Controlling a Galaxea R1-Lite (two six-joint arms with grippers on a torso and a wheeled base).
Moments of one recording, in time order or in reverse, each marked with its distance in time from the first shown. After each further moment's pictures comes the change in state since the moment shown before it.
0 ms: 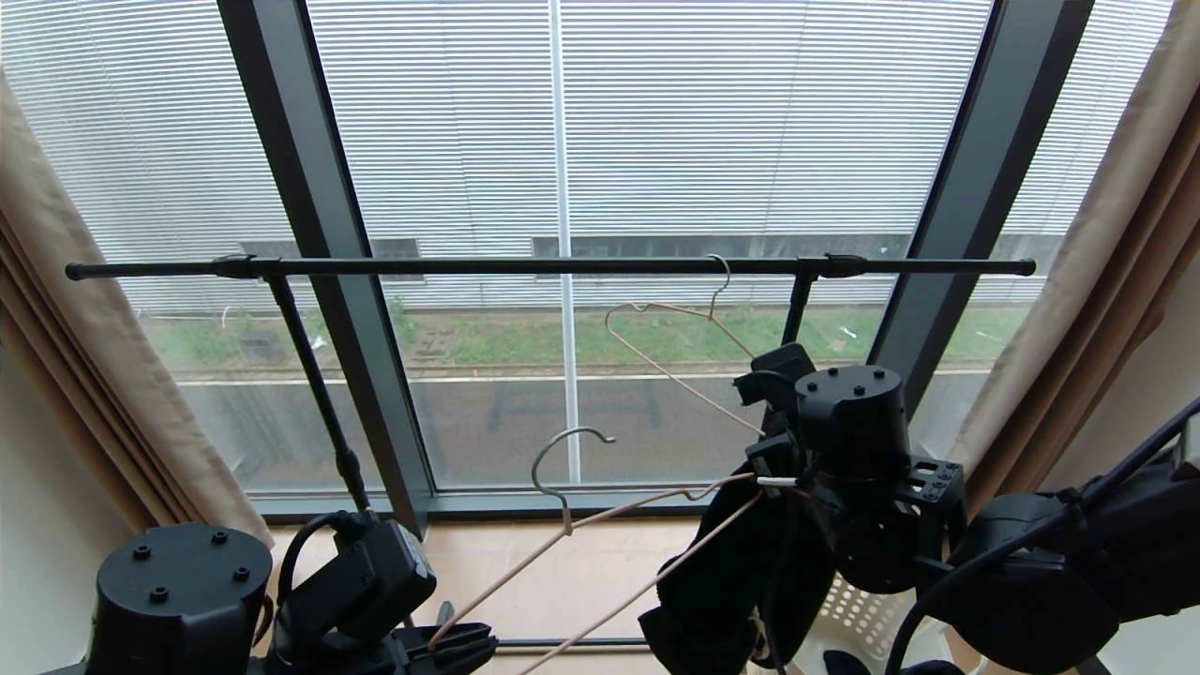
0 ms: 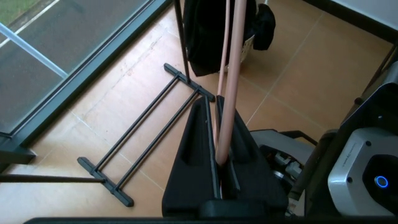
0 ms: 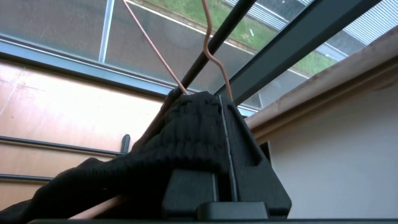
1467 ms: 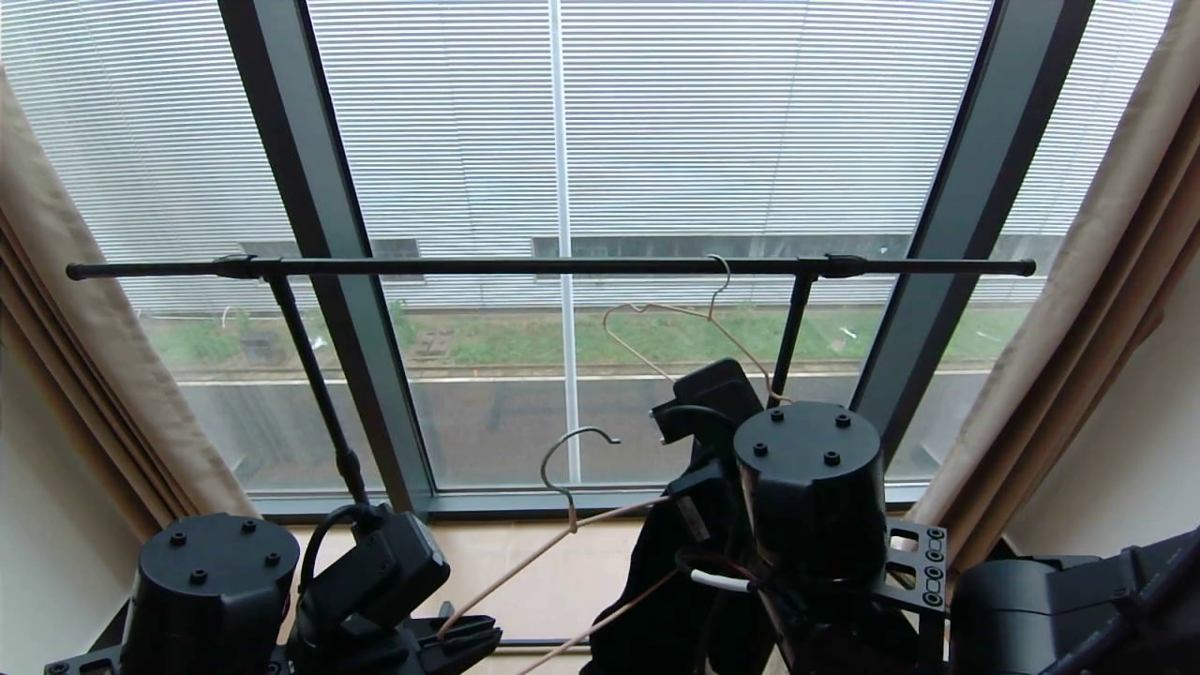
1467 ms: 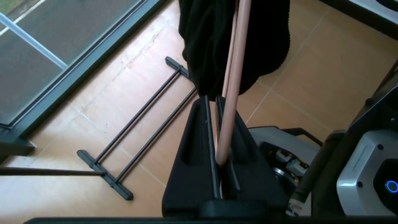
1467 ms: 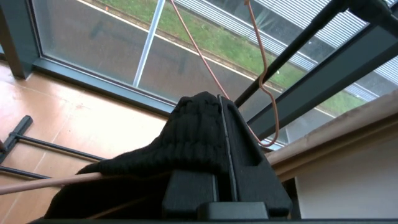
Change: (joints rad) left arm 0.018 0.050 -0.015 -0.023 0.002 -0.003; right arm 0.271 -0.042 -0.047 0.003 -0.099 0.023
